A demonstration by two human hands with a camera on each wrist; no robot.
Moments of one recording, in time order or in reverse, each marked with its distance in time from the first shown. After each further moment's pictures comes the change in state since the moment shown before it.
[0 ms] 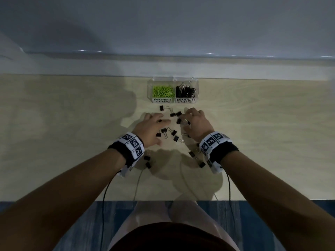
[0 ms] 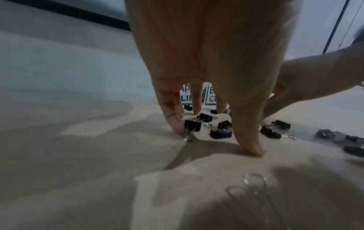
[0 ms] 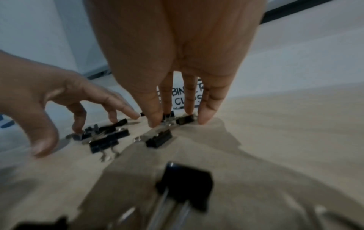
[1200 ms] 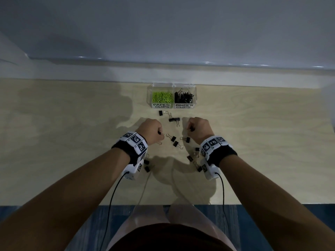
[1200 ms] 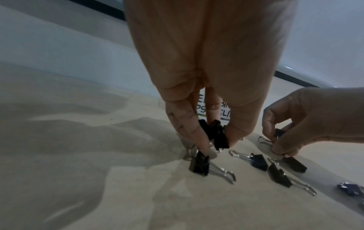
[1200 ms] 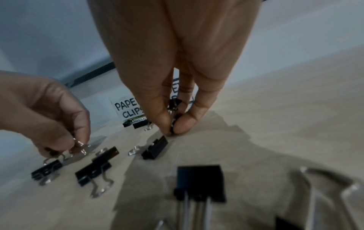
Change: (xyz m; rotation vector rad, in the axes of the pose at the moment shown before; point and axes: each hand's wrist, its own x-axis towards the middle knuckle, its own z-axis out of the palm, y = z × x) left_hand 0.013 0.010 -0.012 -0.358 0.081 -0.141; right_hand 0.008 0.021 0.011 0.285 0.113 0.179
